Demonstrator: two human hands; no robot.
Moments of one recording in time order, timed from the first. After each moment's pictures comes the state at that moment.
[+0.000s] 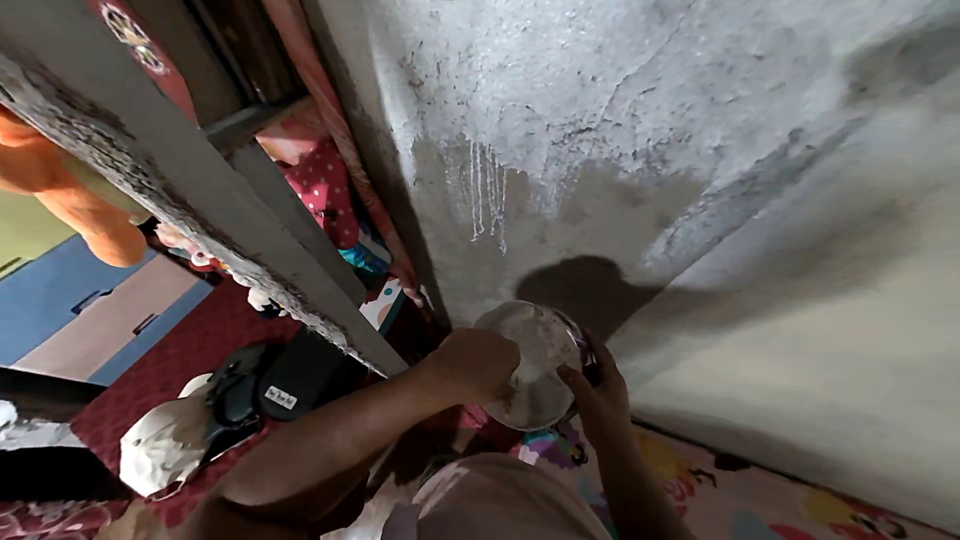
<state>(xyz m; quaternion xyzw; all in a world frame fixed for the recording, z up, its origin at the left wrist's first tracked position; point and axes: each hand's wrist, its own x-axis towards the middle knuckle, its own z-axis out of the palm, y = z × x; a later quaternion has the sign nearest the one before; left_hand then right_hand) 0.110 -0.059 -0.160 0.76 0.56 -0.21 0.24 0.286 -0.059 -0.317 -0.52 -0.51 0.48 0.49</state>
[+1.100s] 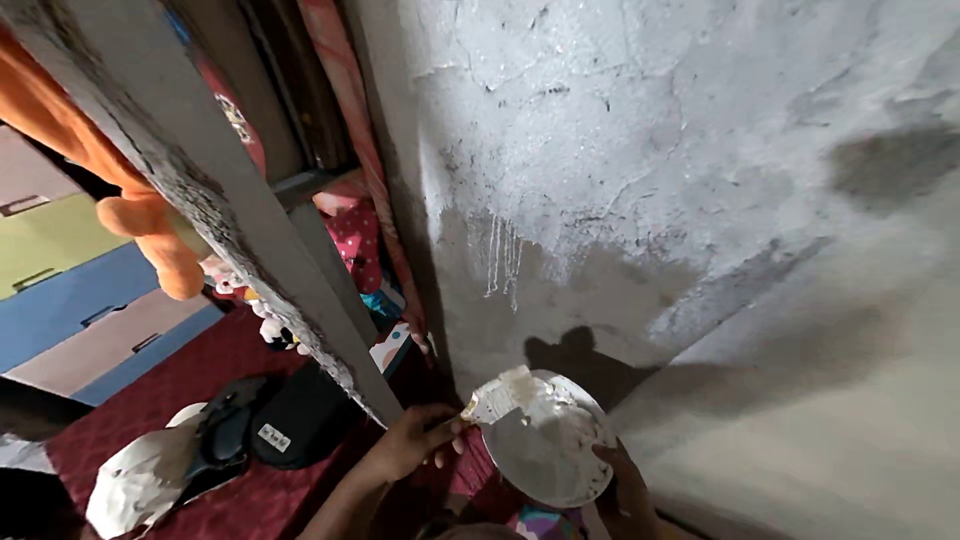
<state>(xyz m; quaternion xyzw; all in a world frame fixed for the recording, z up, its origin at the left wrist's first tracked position) -0.003 -0.113 -0.265 0.57 0.54 0.34 0.52 0.305 -0.050 -0.364 -0.46 -0.28 0.65 0.54</state>
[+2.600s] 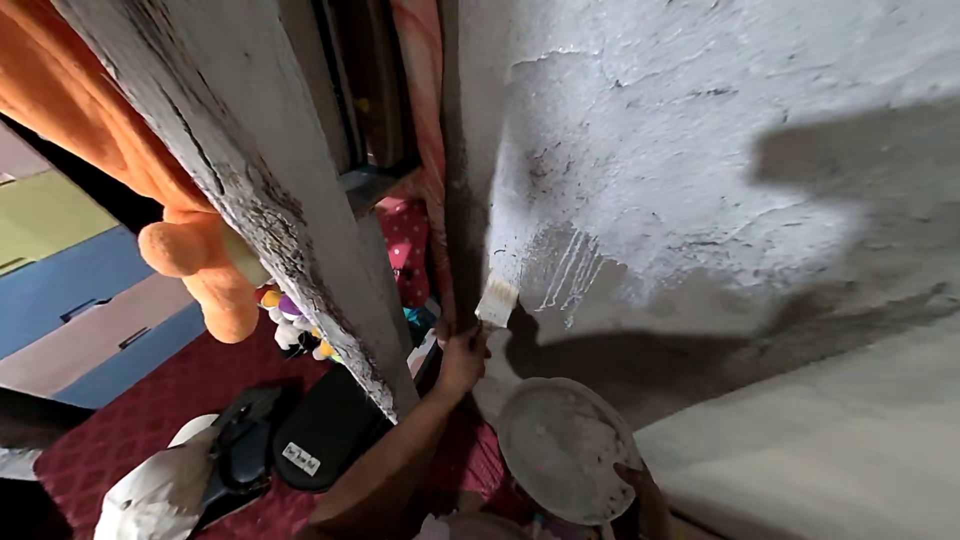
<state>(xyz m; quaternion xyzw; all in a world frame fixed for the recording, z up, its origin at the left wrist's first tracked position) -0.062 0.023 -0.254 0.50 0.67 0.42 0.37 0.217 -0.065 -0.344 -0.49 -0.26 0.61 0.57</state>
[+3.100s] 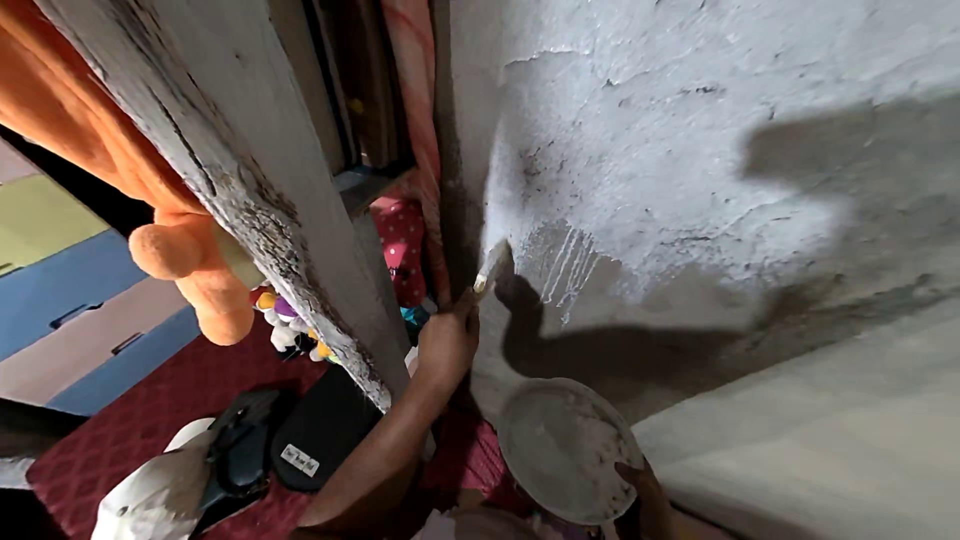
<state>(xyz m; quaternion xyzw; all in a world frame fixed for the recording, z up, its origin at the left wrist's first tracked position) -0.068 0.009 -0.194 0.60 0.73 0.31 0.09 0.216 -0.071 -0.334 -0.52 -0.28 0.59 0.55</state>
